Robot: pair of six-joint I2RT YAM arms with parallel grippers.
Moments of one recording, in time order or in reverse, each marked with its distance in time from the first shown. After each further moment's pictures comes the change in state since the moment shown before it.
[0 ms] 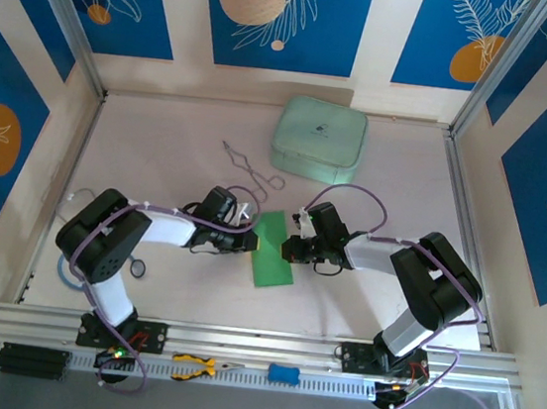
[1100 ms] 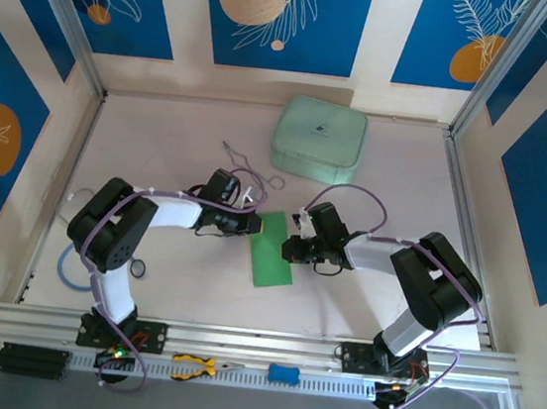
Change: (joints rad) left arm 0.064 0.098 0.170 -0.088 0.025 0.069; right arm 0.000 0.000 0.000 -0.001 0.000 0.000
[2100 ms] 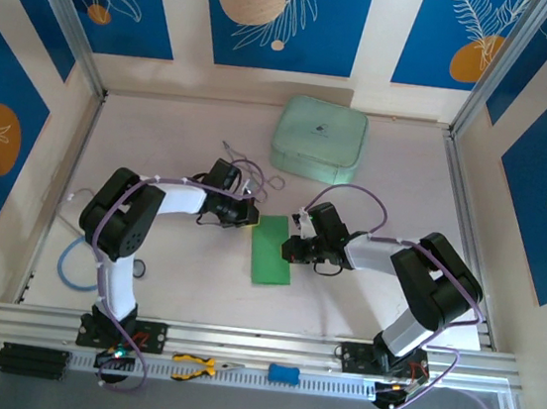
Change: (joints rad) left arm 0.055 0.106 0.148 -0.153 -0.030 0.040; right arm 0.000 -0.004 -0.001 -0.003 0.000 0.000
